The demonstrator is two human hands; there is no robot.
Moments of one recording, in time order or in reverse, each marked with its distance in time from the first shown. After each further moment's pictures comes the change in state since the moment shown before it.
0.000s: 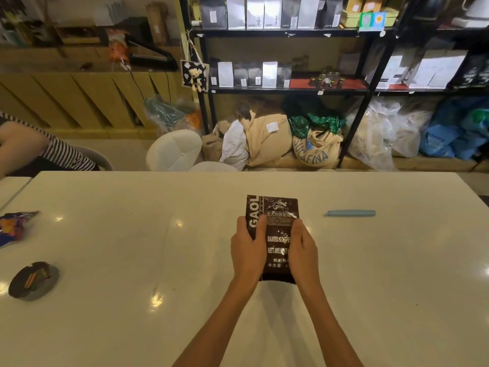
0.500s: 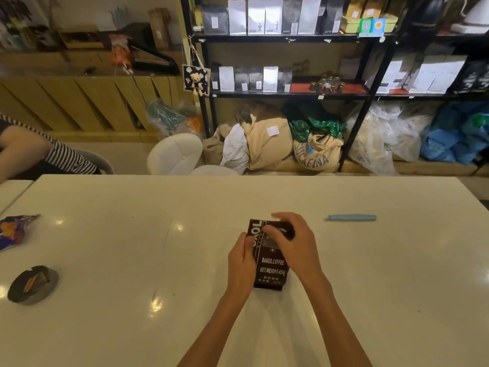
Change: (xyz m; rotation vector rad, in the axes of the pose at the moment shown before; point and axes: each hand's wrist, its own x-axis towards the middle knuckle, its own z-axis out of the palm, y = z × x) left_hand -0.008 -0.029 -0.014 -0.150 -0.124 -0.024; right_hand 0.027 -0.008 -0.005 -0.167 -0.118 -0.331
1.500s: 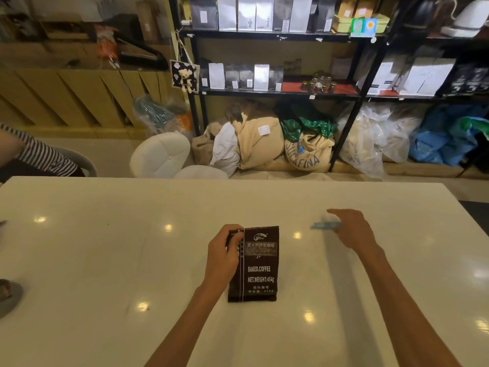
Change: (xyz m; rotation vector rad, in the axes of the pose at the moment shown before) left_hand 0.045 0.010 0.007 0.180 -0.054 0.270; right_hand 0.111 0.150 -0.141 -0.742 -0.172 0.083
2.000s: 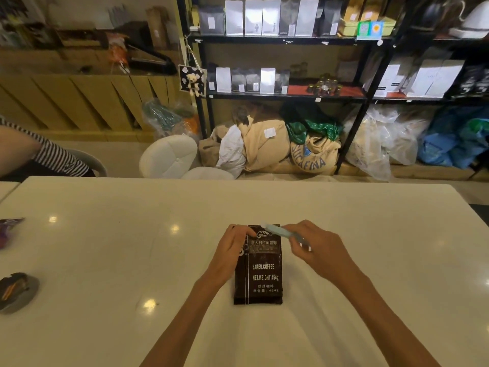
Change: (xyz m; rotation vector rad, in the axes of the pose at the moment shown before) left_hand 0.002 -0.004 -0.011 -0.084 -0.264 -0.113; right_hand -0.089 -0.132 -0.028 0.083 0.135 -0.562
